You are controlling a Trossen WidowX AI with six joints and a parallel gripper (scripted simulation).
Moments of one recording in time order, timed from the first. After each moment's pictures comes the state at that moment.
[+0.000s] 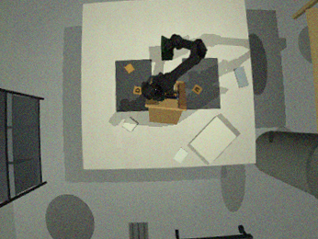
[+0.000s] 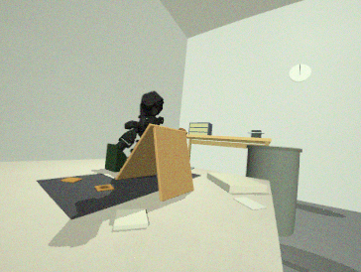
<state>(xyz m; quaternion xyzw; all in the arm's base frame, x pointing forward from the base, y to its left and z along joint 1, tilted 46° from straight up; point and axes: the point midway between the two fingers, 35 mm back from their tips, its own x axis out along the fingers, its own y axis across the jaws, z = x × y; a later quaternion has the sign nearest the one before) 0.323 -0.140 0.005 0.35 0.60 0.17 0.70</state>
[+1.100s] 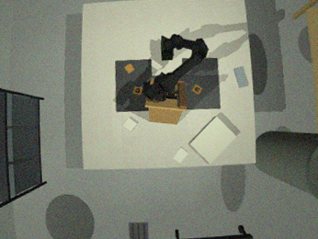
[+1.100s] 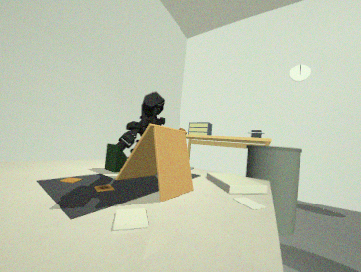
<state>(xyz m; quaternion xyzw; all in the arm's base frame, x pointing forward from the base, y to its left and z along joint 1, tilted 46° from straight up) 0.324 -0.132 0.010 0.35 0.60 0.17 0.70</state>
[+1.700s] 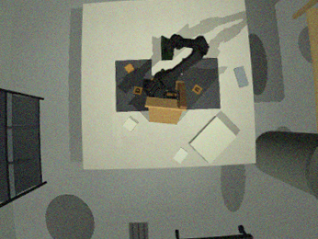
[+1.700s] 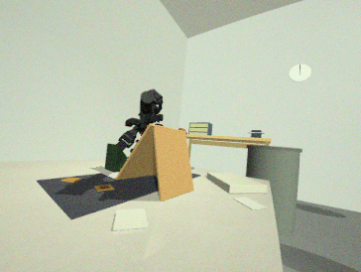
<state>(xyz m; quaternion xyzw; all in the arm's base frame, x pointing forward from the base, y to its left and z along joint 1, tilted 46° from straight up) 0.310 -0.141 0.023 0.35 0.60 0.17 0.70</state>
